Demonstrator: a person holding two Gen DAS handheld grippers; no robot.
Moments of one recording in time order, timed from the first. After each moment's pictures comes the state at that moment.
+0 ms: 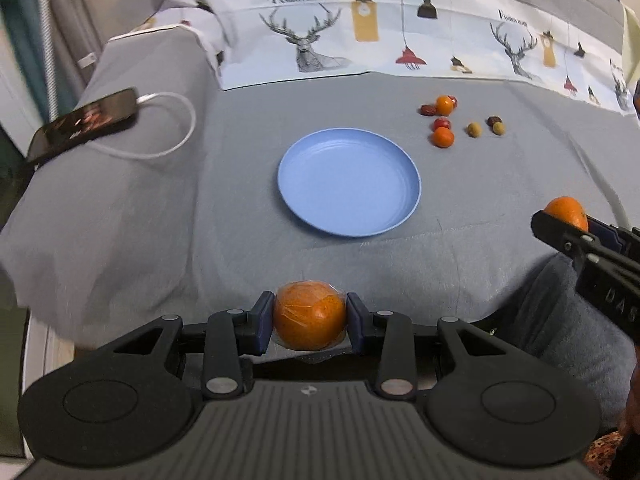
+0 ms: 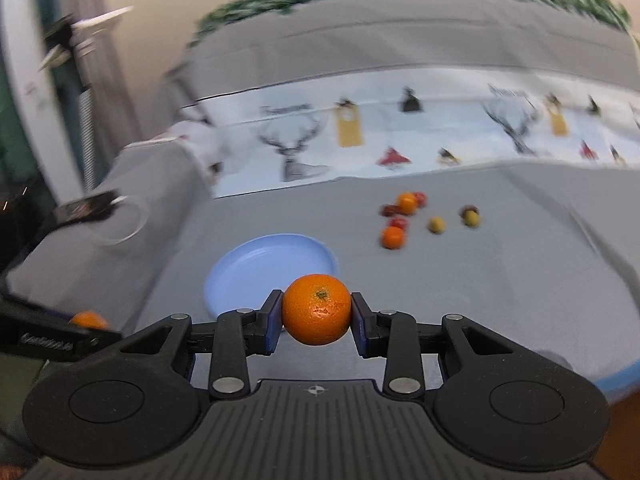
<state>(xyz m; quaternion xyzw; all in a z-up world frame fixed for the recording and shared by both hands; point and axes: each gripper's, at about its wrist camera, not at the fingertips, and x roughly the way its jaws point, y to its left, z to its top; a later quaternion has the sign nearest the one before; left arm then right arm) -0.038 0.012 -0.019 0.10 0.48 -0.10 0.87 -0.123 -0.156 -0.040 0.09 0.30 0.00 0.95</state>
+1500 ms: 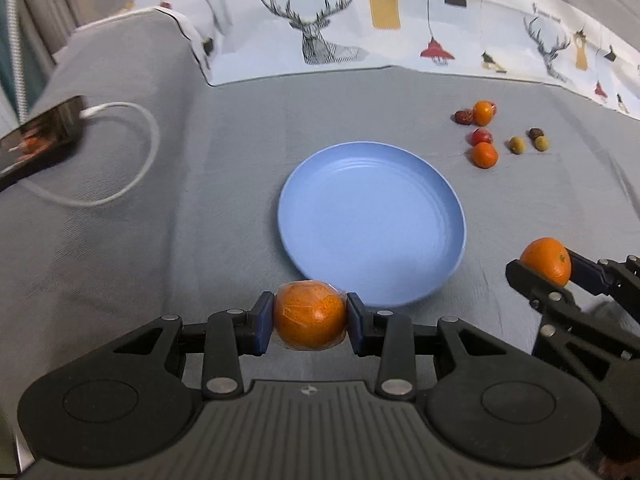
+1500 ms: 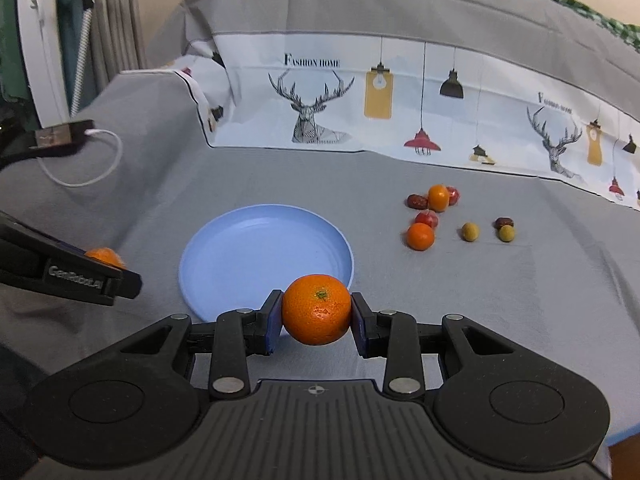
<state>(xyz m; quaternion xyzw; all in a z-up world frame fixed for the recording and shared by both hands) 0.088 -0.009 -0.080 0.10 0.50 -0.10 0.85 -0.022 -0.117 -0.092 0.01 0.36 0.00 0.93</state>
